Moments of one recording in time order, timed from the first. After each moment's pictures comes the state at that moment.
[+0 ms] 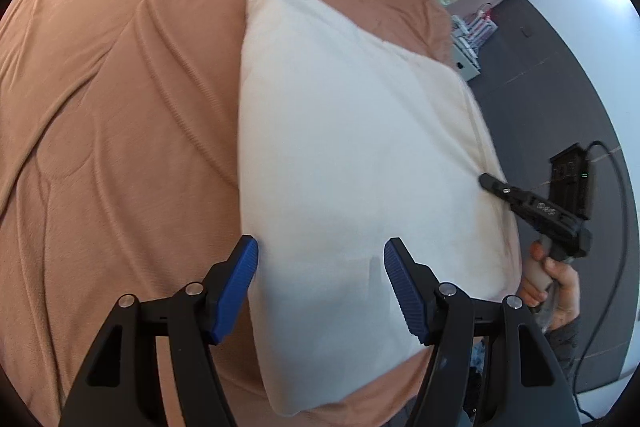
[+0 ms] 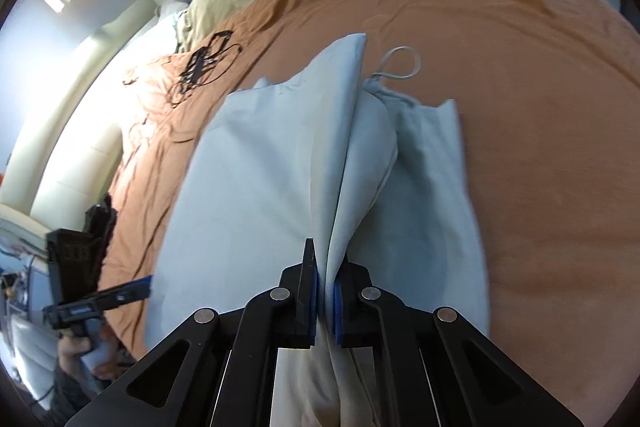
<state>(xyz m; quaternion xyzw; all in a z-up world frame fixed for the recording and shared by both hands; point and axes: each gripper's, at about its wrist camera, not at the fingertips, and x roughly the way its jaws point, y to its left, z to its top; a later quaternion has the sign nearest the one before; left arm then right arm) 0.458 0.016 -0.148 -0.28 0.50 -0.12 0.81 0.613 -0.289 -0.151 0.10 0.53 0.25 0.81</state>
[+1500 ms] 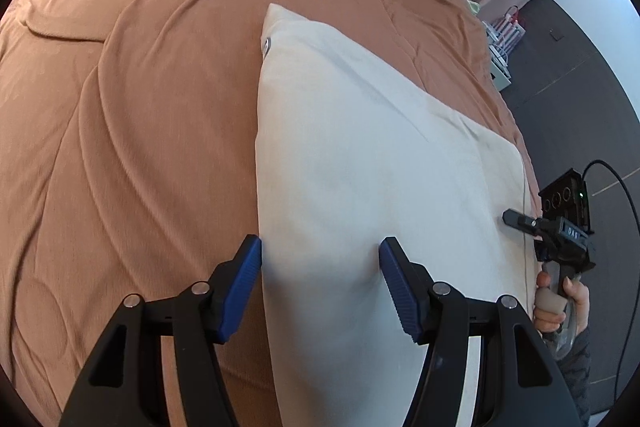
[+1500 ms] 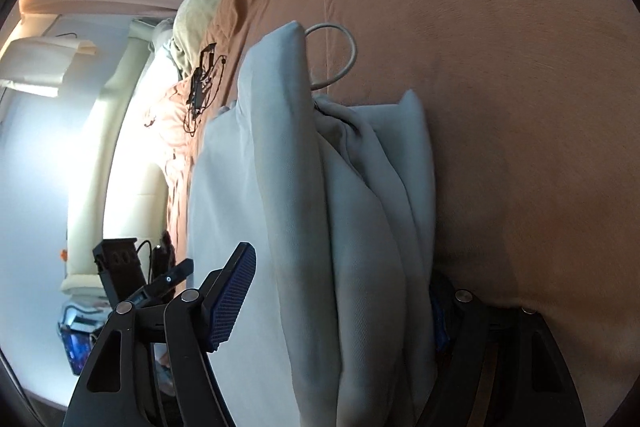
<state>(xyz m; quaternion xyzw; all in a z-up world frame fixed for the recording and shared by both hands) 0.598 0.010 -0.177 -0.24 0.51 -0.06 0.82 0.714 -0.318 -0.241 0.27 0.60 0.30 0.69</state>
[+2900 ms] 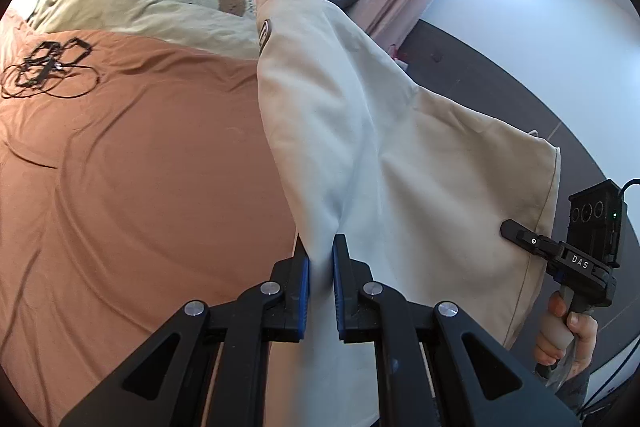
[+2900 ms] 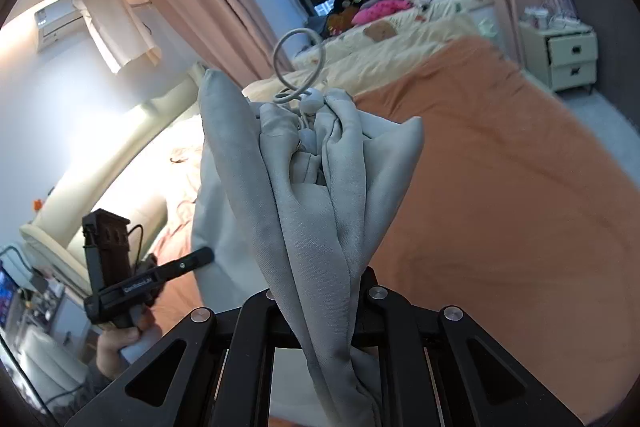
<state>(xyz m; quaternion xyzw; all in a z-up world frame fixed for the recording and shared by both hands) 0.487 -0.118 0.009 -0.21 0.34 -0.18 0.90 0.529 -0.381 0.055 0.14 0.37 0.26 0.88</state>
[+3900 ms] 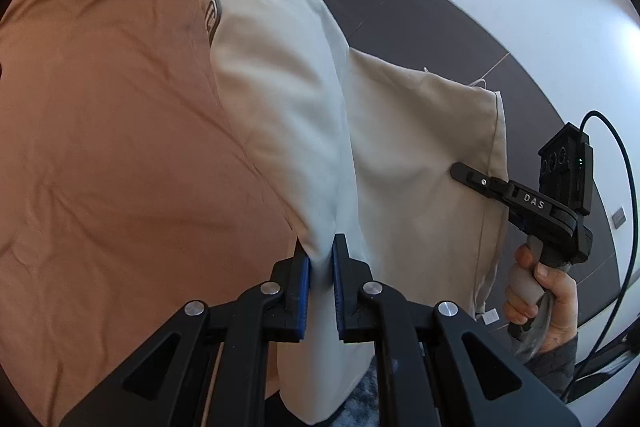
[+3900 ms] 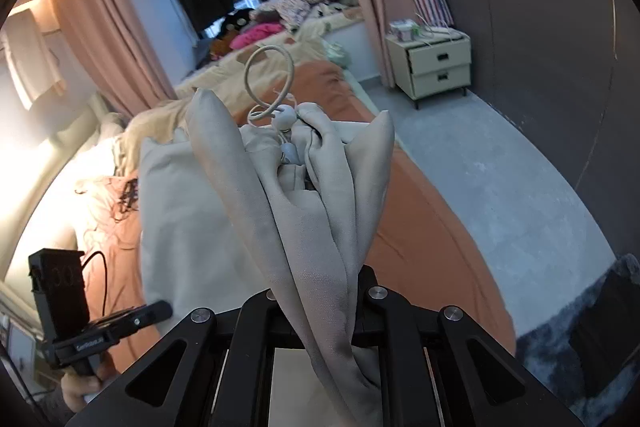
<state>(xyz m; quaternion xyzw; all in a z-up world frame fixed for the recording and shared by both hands) 0.554 -0.386 -0.038 -0.21 0.42 -0.31 0.82 0.518 -0.642 0.077 0.12 0.39 0.08 0.91</state>
